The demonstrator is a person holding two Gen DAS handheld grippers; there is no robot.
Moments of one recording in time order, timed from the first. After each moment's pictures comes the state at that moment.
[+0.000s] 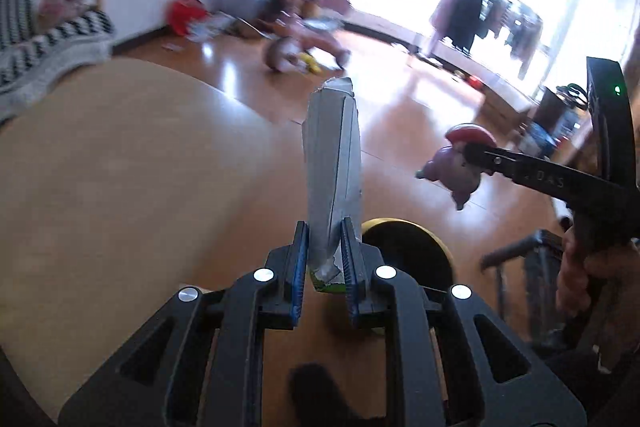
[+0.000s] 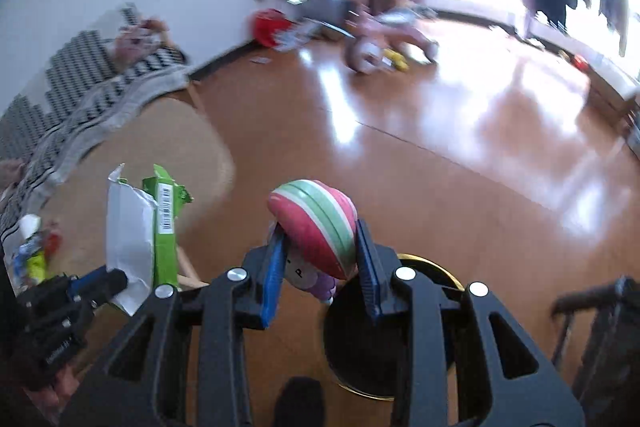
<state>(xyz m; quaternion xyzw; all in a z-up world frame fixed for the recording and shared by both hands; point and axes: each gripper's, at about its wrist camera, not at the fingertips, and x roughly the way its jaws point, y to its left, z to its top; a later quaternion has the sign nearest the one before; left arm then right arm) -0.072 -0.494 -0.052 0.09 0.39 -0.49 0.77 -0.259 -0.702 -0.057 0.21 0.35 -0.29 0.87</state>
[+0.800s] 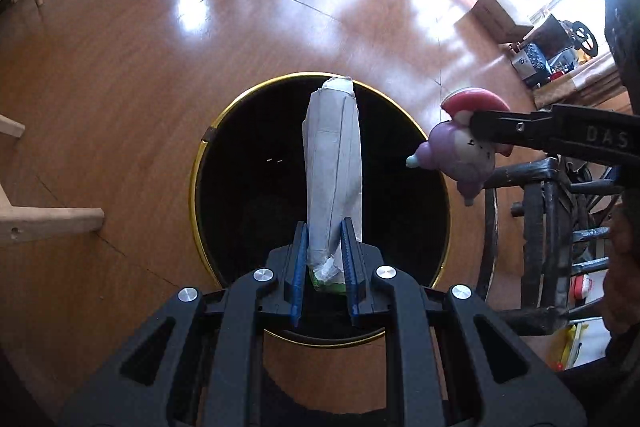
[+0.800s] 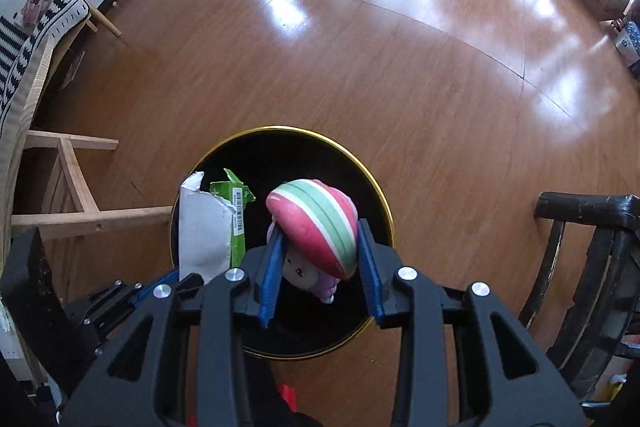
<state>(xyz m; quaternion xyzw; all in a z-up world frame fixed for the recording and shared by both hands) -0.137 -0.639 -0.251 0.16 0.56 -0.49 0.65 -0.284 -0.806 -0.223 0.31 0.54 -0.29 0.72</state>
